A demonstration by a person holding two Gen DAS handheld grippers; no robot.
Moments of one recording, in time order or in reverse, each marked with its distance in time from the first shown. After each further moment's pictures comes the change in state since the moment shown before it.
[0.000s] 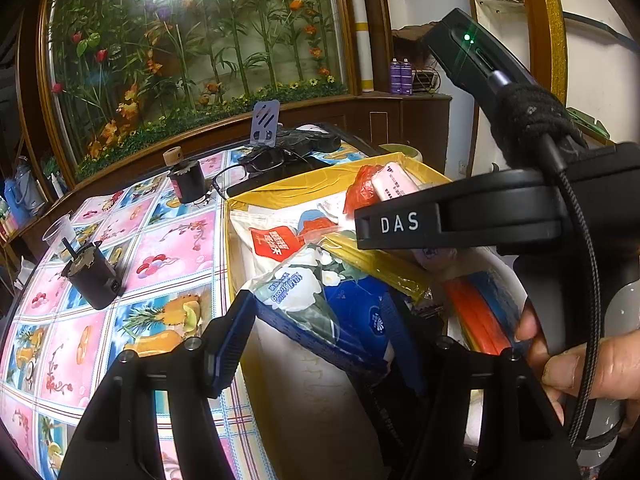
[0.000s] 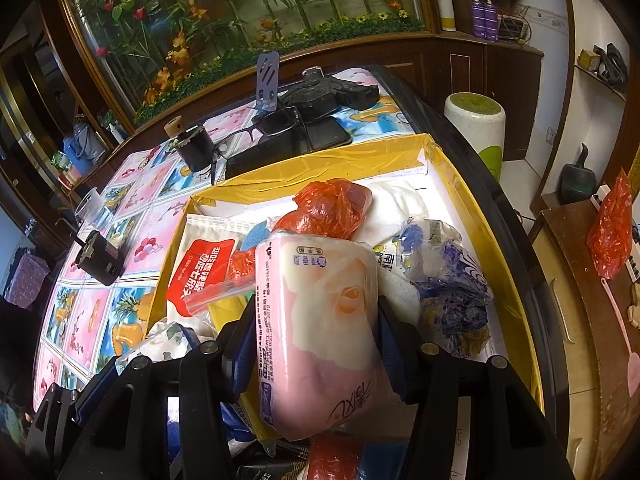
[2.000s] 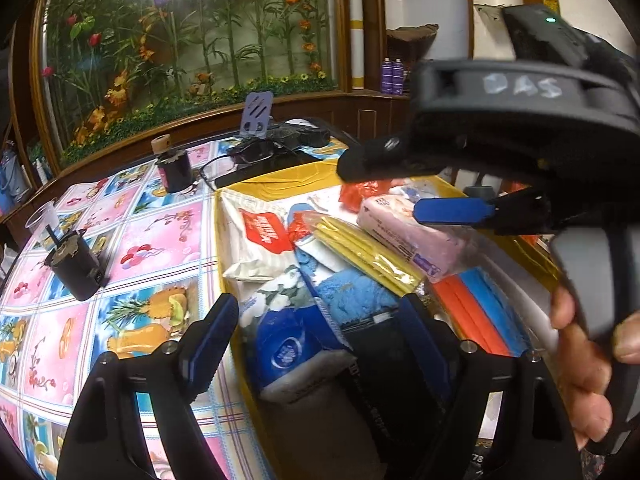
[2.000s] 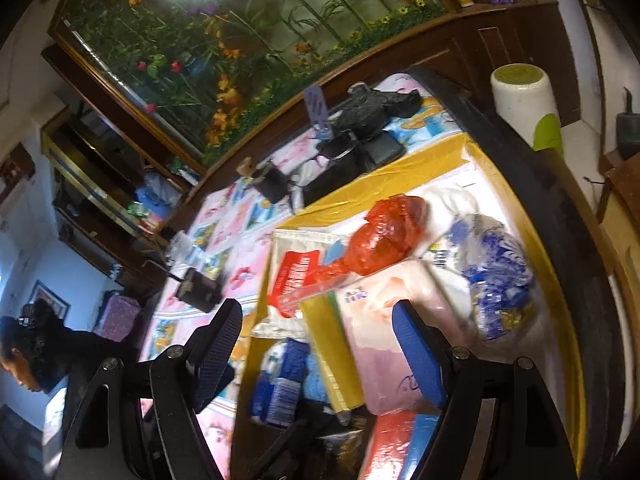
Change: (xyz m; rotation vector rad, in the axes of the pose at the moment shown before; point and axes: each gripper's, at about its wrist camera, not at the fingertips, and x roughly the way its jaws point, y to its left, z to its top) left arm 0.004 0.010 -0.003 -0.020 0.022 -0.089; right arm -0.033 -0.015 0.000 0.151 -0.045 0.328
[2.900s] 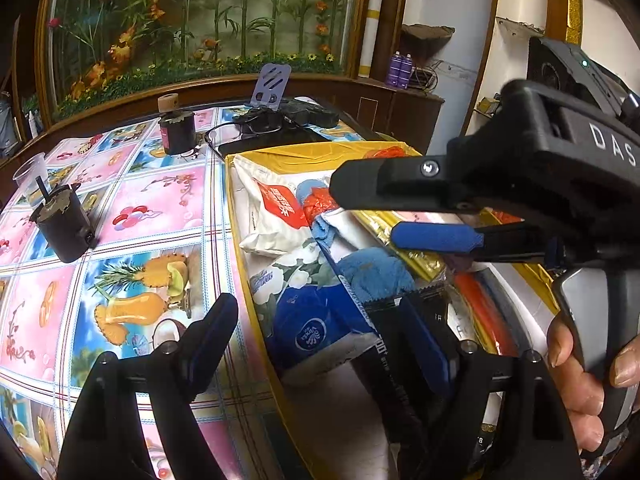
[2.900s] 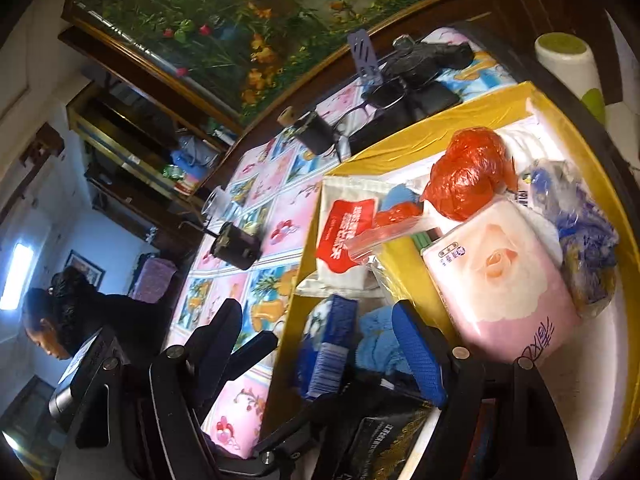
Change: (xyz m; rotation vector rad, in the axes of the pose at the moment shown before) left arm 0.003 0.030 -0.004 -0.128 0.067 -0.066; right arm 0.024 0.017 -0.014 -0.033 0.138 0.166
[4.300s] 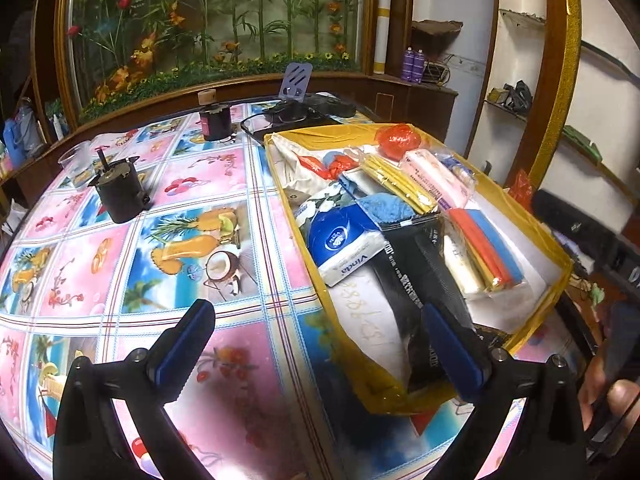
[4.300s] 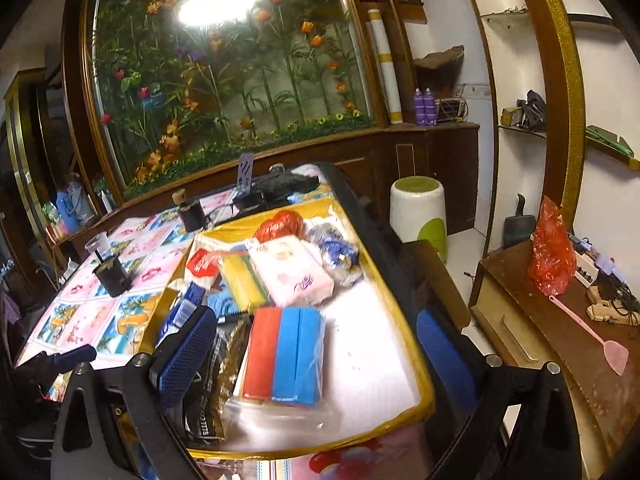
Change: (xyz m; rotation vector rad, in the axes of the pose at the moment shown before) left arm -0.057 0.003 -0.044 0.007 0.000 0.077; right arm -0.121 0.022 -0.115 -0.179 -0.472 -0.609
